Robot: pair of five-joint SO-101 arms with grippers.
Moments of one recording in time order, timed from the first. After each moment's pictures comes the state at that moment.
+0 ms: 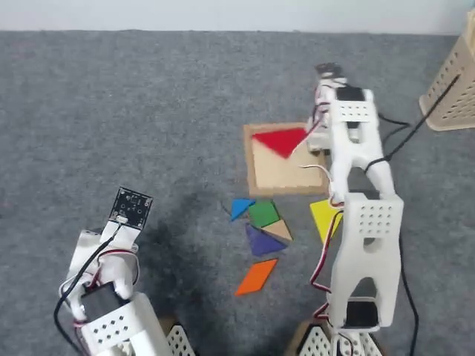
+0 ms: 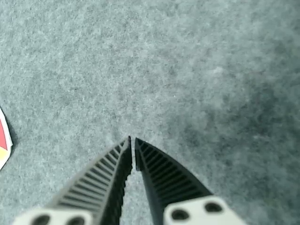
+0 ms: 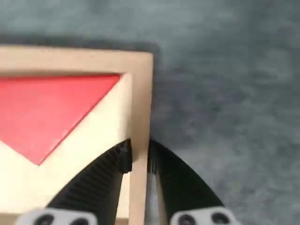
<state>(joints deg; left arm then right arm) -33.2 -98.2 97.1 65.4 -38.4 -1.9 49.9 -38.7 78.9 3.2</state>
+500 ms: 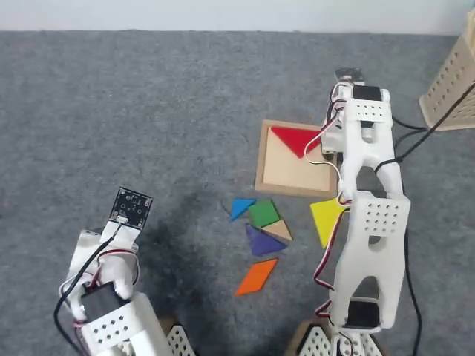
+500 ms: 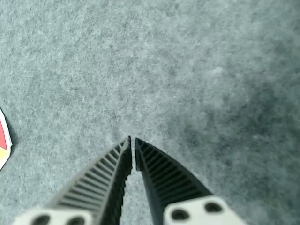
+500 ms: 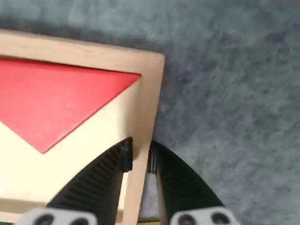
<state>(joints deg) -33.2 -98.2 97.1 65.4 -38.4 0.2 51.2 -41.1 86.3 6.3</state>
